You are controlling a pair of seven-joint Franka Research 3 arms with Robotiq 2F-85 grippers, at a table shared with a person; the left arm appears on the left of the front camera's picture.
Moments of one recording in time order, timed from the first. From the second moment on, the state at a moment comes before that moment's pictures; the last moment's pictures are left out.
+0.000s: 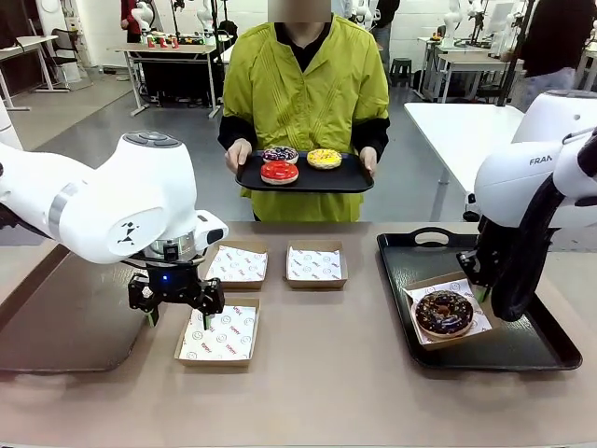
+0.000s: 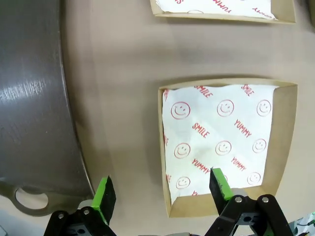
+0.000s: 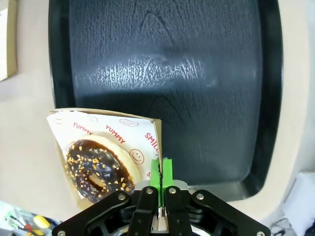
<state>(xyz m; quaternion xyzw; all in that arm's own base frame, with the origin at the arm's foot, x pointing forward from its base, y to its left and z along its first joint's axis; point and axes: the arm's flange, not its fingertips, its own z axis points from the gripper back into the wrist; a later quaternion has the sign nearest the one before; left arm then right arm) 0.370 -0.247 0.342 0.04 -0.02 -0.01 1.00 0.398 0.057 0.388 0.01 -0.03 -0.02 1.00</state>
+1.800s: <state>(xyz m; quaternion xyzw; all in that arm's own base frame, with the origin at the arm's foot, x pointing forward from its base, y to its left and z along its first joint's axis) 0.392 -0.233 0.321 -0.02 -0.03 -0.01 1.00 0.417 0.046 0.360 0.05 -0.02 -0.02 1.00</state>
